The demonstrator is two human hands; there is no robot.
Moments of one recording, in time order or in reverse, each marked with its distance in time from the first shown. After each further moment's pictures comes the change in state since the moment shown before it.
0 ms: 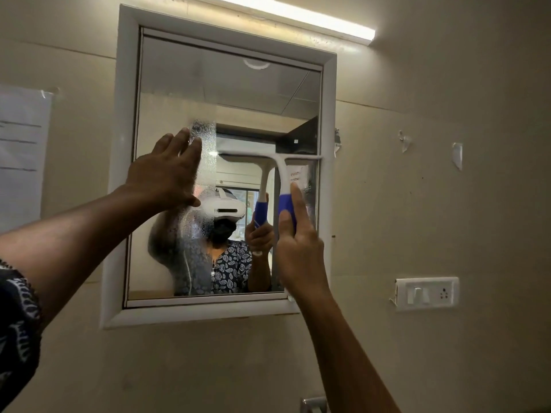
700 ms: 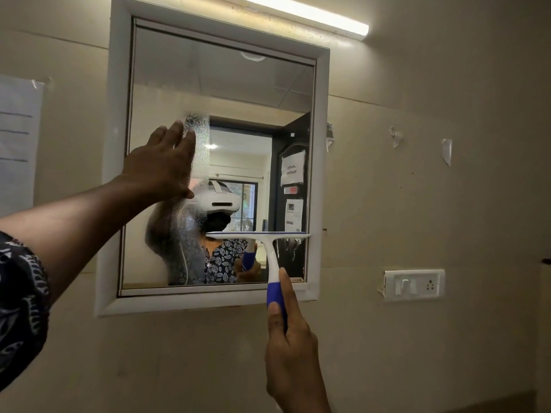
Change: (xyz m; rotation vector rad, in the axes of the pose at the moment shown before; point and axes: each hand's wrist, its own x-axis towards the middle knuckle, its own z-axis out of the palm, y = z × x) left_hand 0.002 0.002 0.002 0.000 -0.011 -0.011; right_hand -0.115 0.038 0.001 -0.056 -0.088 0.287
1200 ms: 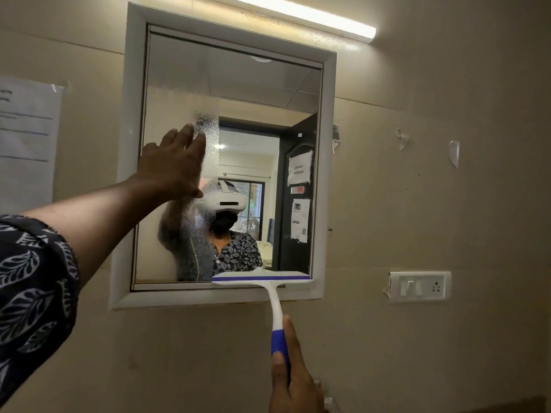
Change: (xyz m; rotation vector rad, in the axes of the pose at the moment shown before) left_hand 0.002 -0.001 -0.002 0.053 0.002 0.020; right_hand -0.036 0.021 0.002 -0.194 -0.194 0.196
